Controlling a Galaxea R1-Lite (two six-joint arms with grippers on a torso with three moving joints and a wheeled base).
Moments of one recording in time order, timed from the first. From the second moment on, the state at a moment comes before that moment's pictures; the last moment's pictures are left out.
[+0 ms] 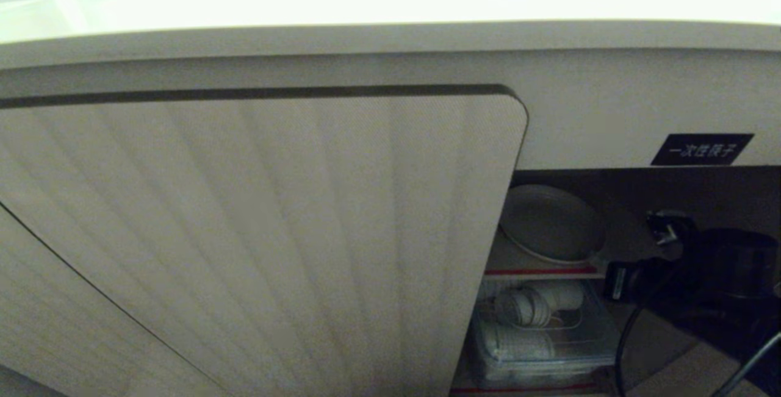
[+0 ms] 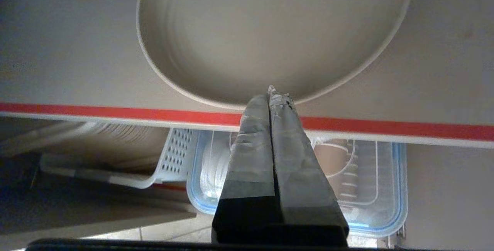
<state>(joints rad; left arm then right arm) 0.00 0.00 0.00 0.00 0.00 0.00 0.12 1.82 -0.27 -1.22 0.08 0.16</state>
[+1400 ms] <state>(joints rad) 0.00 0.00 0.00 0.00 0.00 0.00 0.15 1.94 -0.35 -1.30 -0.01 0.16</state>
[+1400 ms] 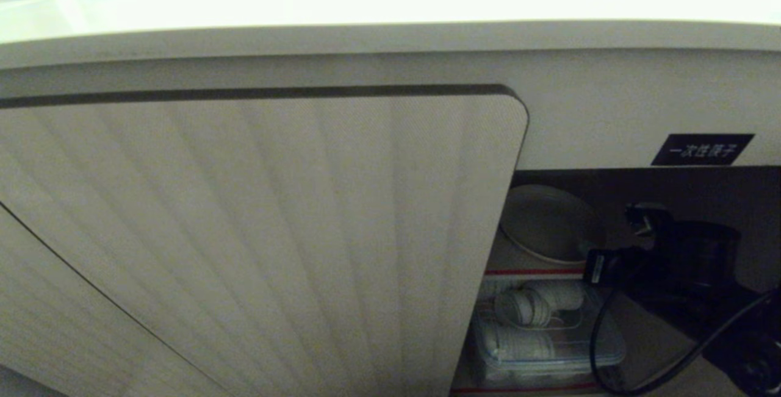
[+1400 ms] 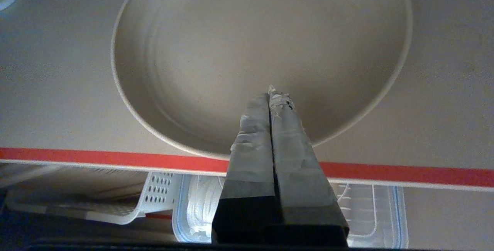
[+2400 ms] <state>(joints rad) 0.00 0.00 0.00 0.00 0.00 0.00 0.15 1.97 -0.39 -1.34 -0.07 0.15</state>
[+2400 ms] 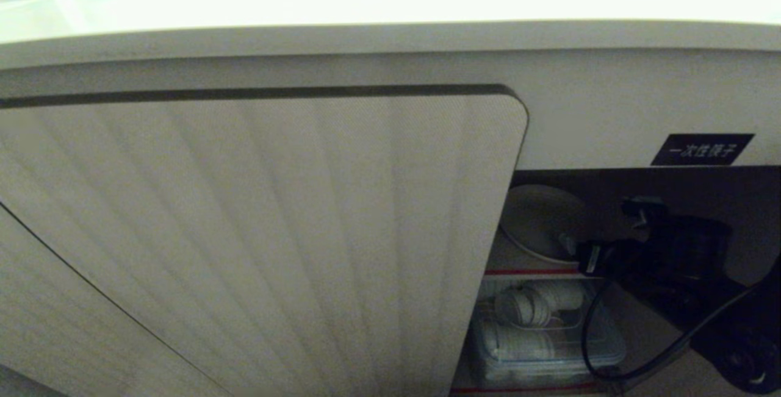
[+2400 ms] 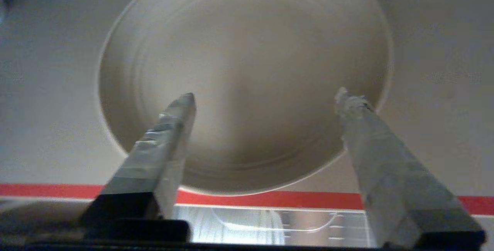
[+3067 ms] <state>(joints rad) 0.00 0.00 0.00 0.00 0.00 0.00 0.15 1.97 -0.39 -1.38 -0.11 0.13</state>
